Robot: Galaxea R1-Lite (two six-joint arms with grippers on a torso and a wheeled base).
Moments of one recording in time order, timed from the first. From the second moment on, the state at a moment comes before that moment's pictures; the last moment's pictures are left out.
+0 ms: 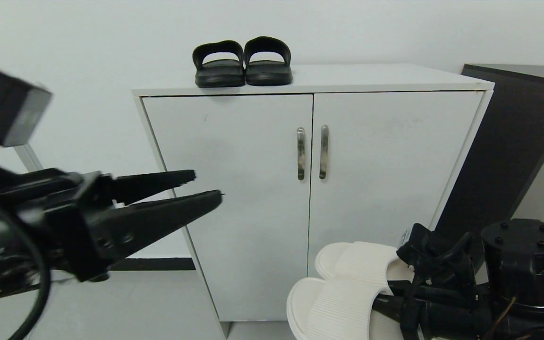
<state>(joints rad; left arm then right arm) -0.48 1.16 -0.69 -0.48 -0.48 -0.21 0.78 1.52 -0.48 -0.64 0.17 -0.09</state>
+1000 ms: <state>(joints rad) -0.65 1.85 -1.33 -0.50 -0.31 -0.36 0.78 1.52 -0.48 -0.64 0.17 -0.09</state>
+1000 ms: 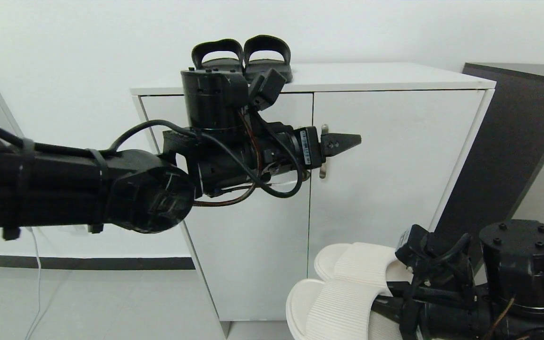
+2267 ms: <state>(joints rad) -0.67 1.89 -1.27 -0.50 -0.23 -0.36 0.80 1.49 -0.43 -0.64 0.24 -0.12</state>
